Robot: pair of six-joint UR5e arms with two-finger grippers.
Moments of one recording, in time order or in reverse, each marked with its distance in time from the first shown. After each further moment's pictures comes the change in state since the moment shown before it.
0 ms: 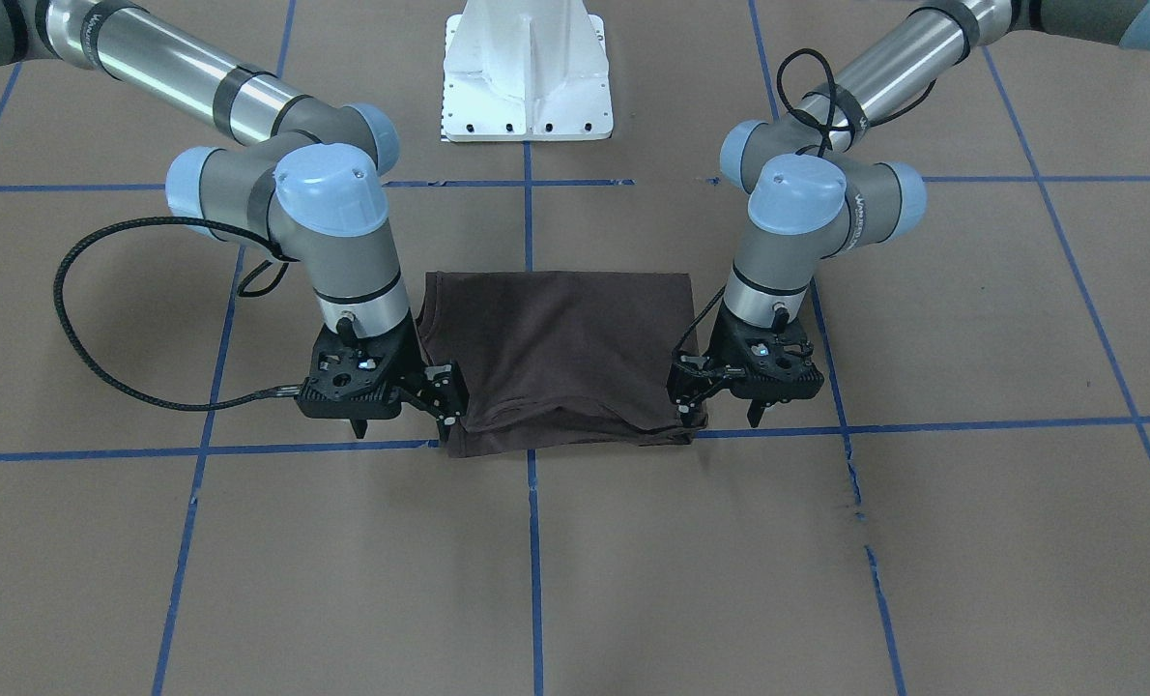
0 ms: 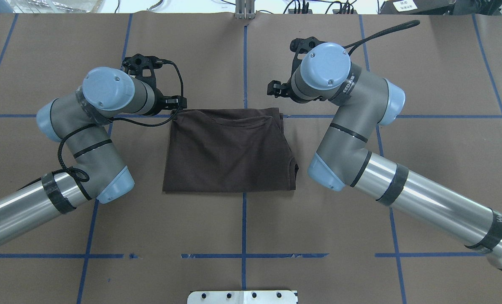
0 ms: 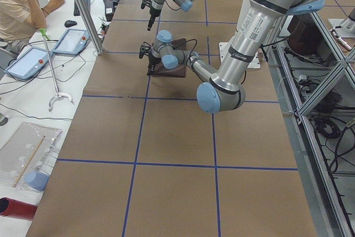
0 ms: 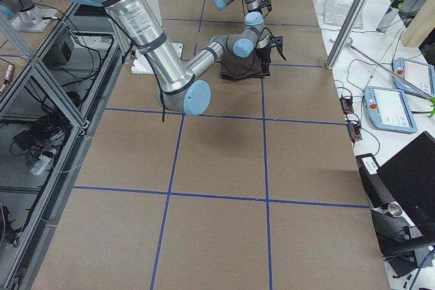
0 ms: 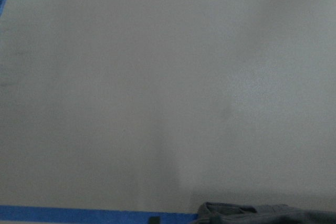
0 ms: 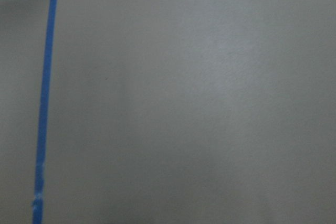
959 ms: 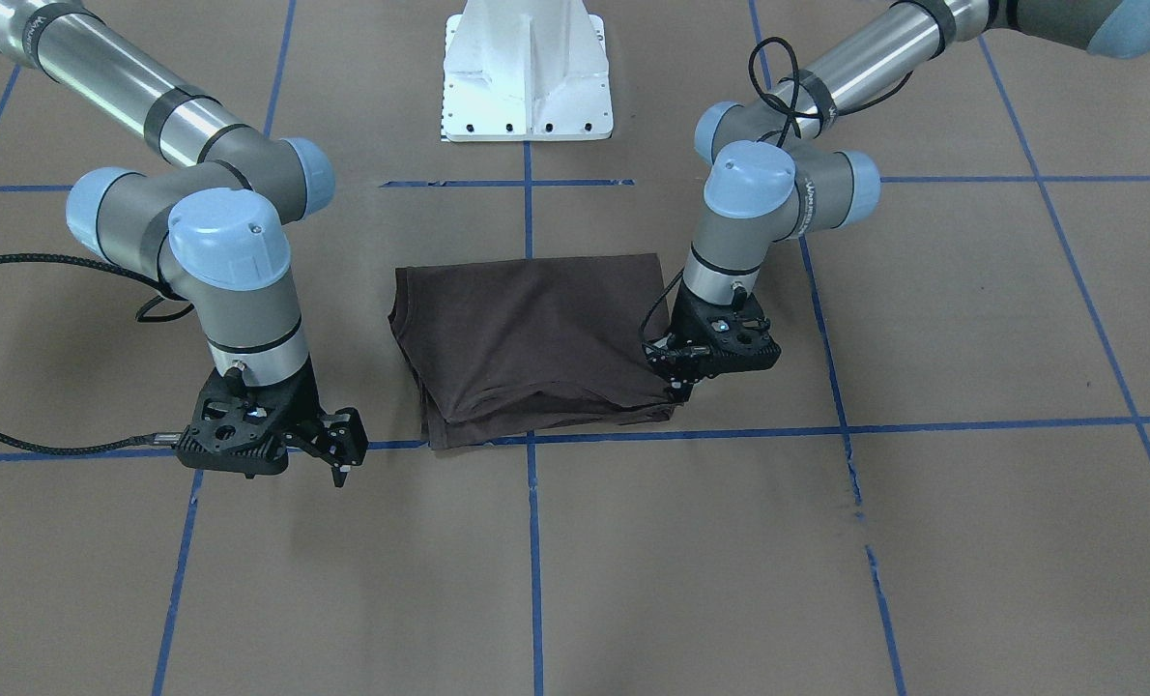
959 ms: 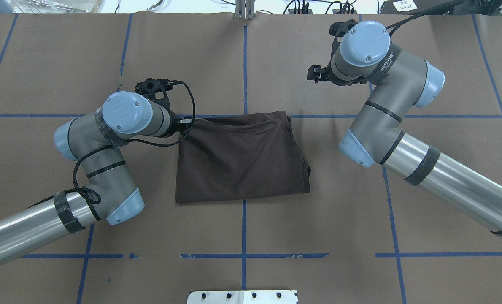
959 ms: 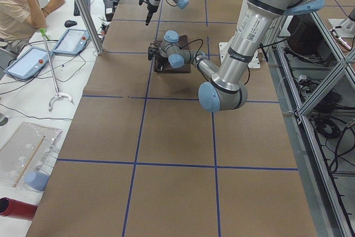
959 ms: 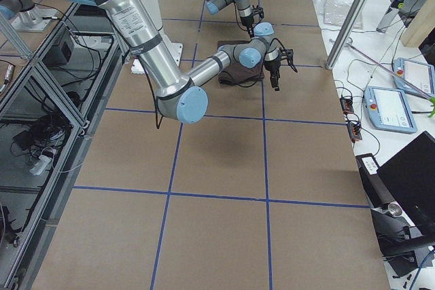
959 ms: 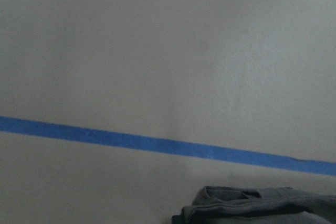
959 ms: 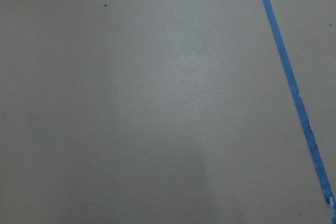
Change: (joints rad) left arm 0.072 -0.002 -0.003 0.017 0.012 -0.161; right arm 0.126 -0.070 0.001 -0.072 0.032 -0.109
